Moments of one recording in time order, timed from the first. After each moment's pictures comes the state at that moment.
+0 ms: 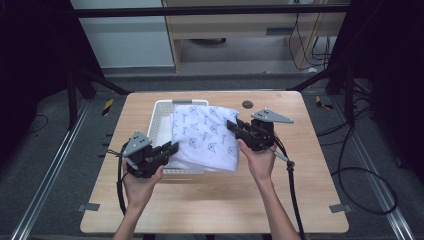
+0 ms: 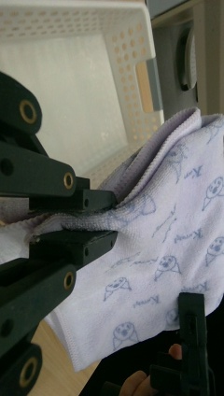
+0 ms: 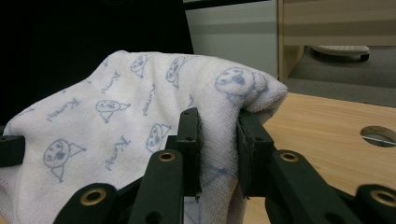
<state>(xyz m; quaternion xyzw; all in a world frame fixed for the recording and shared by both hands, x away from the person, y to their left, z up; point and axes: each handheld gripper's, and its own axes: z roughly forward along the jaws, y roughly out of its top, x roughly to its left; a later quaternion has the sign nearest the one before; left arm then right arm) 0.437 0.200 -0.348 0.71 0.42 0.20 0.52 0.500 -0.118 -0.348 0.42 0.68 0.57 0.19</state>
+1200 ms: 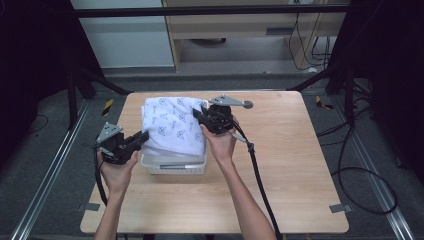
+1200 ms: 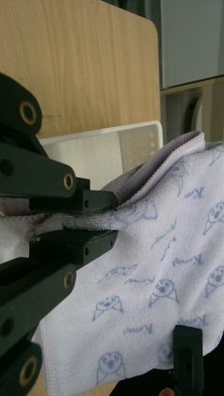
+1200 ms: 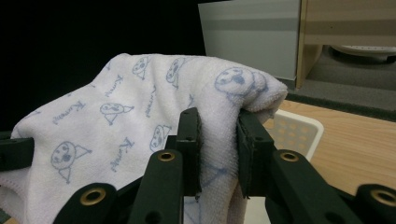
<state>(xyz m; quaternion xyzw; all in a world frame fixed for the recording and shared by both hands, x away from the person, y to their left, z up) 0.478 0.268 -0.367 0.67 0.50 0.24 0.49 0.560 -0.024 -0.357 0.41 0.69 0.56 0.18</state>
